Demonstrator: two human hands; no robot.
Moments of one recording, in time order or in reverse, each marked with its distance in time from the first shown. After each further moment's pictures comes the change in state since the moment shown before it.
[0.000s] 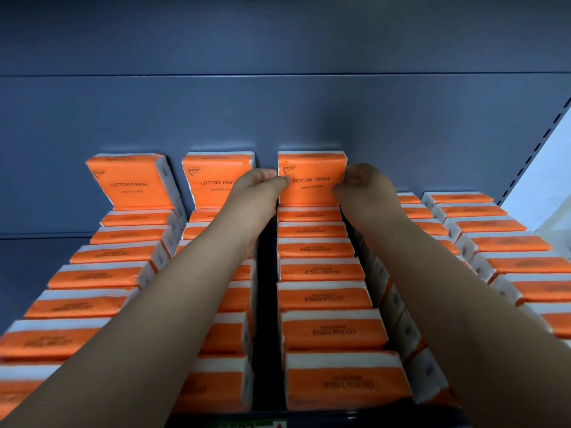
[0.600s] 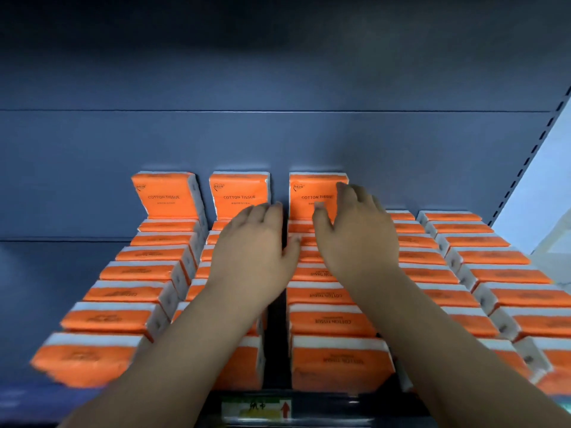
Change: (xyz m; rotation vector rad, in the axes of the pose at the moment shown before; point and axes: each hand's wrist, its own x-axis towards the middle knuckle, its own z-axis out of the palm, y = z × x) left_hand -0.087 -0.008 -0.025 1.213 0.196 0.594; right_hand -0.070 -0.016 0.006 -0.505 0.235 -0.388
